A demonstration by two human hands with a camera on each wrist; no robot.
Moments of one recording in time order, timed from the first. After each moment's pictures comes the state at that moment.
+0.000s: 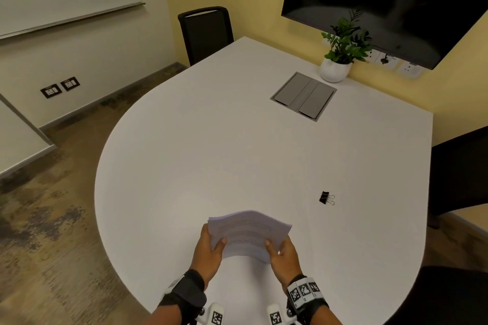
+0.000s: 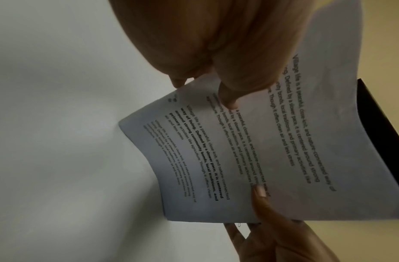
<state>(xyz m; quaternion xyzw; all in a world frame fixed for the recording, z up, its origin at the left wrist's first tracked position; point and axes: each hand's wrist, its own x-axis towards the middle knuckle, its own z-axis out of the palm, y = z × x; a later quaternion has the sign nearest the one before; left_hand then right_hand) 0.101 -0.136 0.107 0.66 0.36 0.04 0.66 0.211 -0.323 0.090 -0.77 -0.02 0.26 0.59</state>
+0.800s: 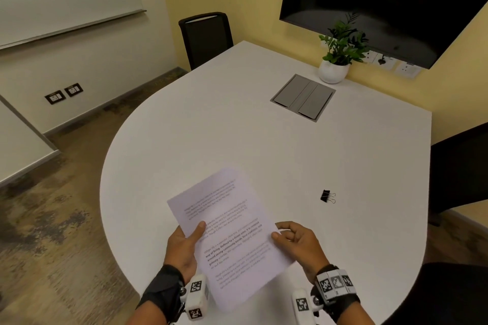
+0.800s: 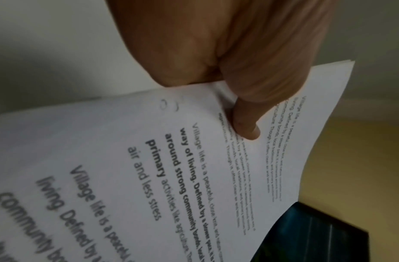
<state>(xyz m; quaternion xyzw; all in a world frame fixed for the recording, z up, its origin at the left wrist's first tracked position) 0.076 -0.091 0.116 0.36 0.40 0.17 0.82 0.234 -0.352 0.143 -0.71 -0.05 0.34 0.62</state>
